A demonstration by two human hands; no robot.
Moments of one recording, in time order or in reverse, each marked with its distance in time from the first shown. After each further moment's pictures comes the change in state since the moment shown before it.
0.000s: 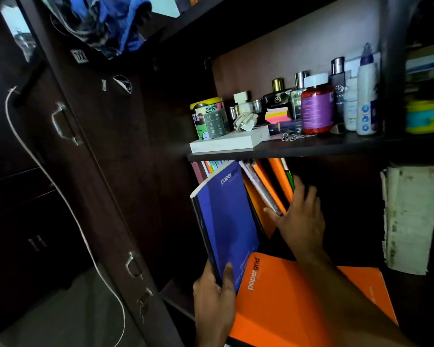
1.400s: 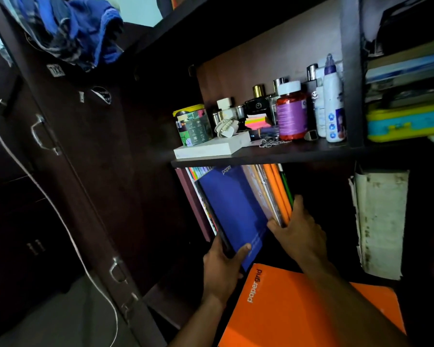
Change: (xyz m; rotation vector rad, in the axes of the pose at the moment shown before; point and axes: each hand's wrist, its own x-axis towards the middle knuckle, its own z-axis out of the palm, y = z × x) left_hand 0.033 0.036 0.054 -0.126 -0.180 0.003; right_hand -0.003 0.035 -0.039 0.158 -0.328 0.168
